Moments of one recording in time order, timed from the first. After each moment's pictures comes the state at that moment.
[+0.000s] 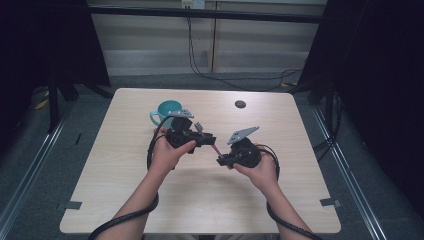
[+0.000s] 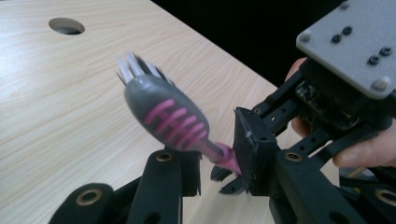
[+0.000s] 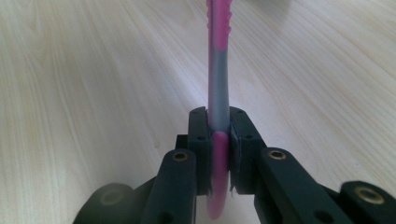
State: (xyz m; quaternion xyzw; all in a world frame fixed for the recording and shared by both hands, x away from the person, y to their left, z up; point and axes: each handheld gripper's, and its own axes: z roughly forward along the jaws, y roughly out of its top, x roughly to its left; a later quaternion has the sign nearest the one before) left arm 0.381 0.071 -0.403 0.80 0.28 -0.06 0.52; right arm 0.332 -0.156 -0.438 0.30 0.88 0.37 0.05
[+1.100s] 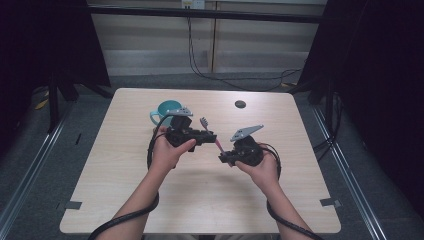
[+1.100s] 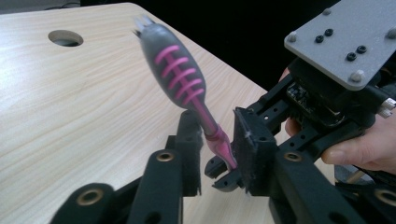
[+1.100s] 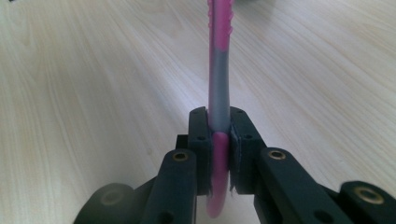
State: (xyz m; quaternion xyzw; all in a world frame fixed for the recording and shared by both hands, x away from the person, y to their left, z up) left arm 0.380 0.071 -0.397 0.80 0.28 -0.06 0.54; right arm 0.334 -0.163 -0.435 0.32 0.86 0.38 0.06
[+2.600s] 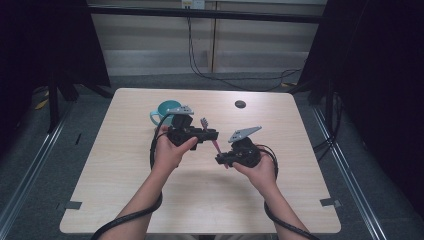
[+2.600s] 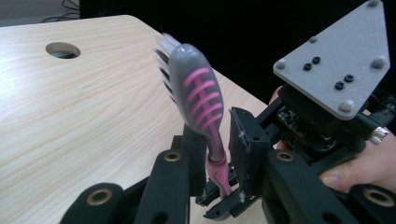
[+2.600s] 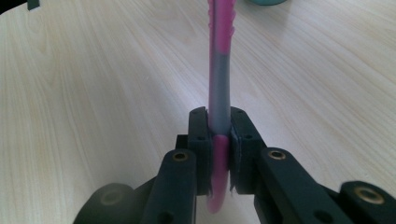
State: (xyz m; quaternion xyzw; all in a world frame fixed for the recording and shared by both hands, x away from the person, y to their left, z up) left arm 0.380 0.068 -0.393 0.78 0.28 -0.06 0.55; right arm 0.332 -0.157 -0.438 0.32 0.86 0.40 0.05
